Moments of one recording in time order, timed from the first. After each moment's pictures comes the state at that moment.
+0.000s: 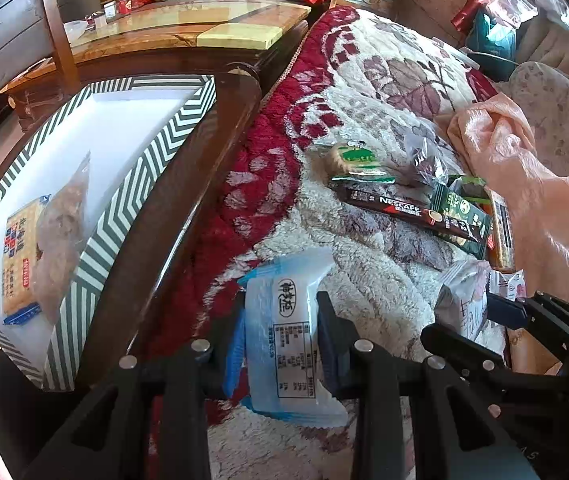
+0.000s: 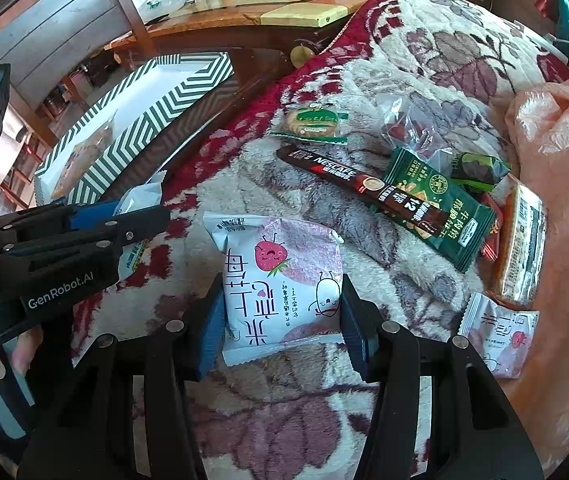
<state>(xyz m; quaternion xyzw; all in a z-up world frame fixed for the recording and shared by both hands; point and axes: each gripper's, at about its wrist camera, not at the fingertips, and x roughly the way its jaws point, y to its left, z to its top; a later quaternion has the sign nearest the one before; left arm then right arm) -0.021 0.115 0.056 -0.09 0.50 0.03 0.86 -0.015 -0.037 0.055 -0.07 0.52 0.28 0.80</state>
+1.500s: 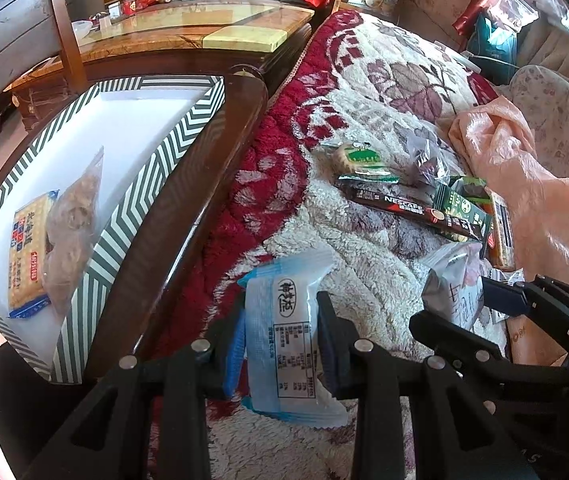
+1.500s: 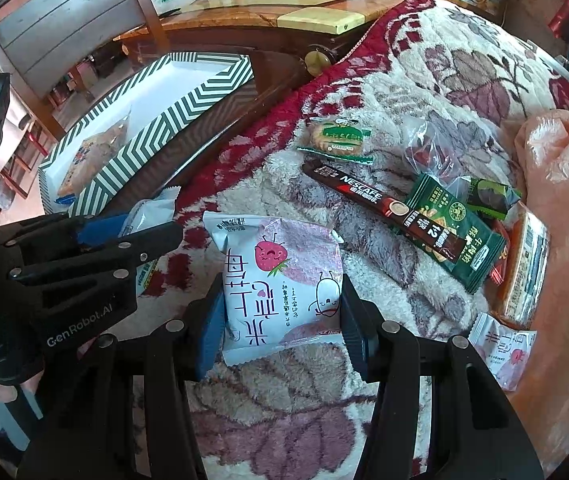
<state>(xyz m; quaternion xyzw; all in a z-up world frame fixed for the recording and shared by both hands) -0.028 0.118 0.059 -0.10 0.50 0.03 0.86 -0.017 -0.015 0.065 -0.10 0.51 0.28 0.80</state>
